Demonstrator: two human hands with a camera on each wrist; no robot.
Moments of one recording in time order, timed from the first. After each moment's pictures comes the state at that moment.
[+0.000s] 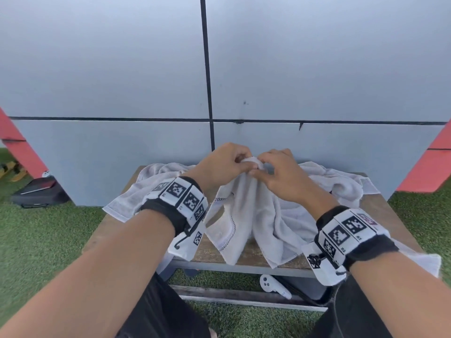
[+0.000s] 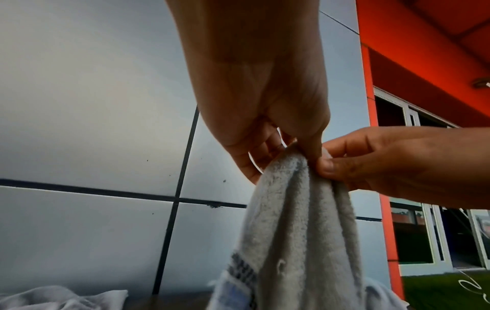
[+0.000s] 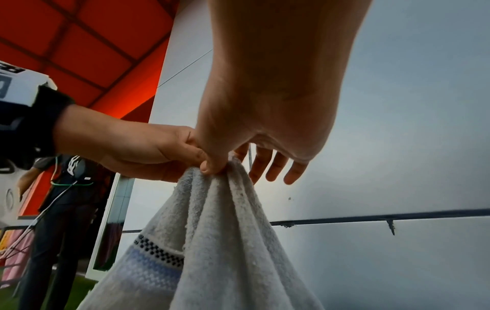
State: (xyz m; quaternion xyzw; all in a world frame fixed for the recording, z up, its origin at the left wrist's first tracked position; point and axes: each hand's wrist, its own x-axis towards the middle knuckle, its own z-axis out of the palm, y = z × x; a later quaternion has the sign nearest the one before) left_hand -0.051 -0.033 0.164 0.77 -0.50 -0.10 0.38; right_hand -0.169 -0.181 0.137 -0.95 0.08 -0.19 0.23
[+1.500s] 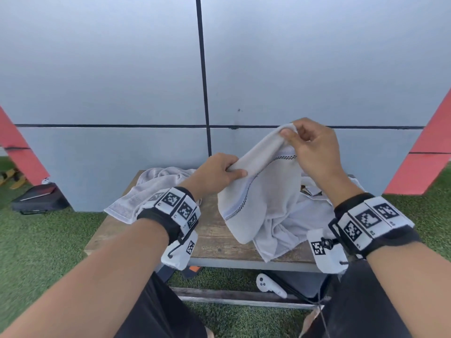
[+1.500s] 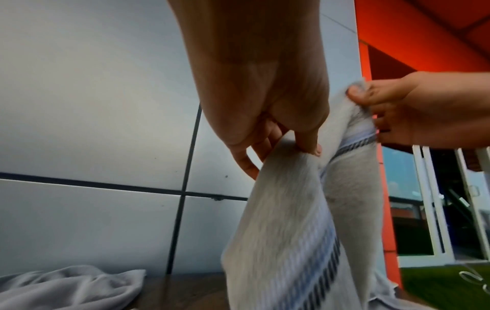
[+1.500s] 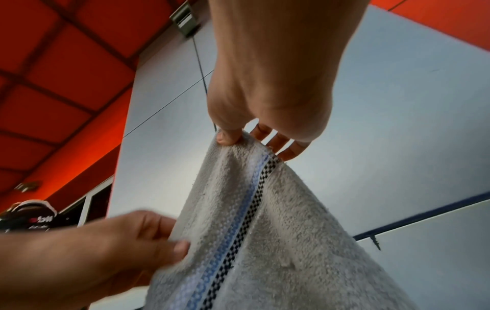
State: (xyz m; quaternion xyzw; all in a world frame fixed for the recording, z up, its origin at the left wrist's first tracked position) left_hand -0.081 -0.008 0.161 0.80 -0.46 -0.09 0.36; right_hand -0.223 -0.187 0.194 -0.79 0.13 -0.45 0.38
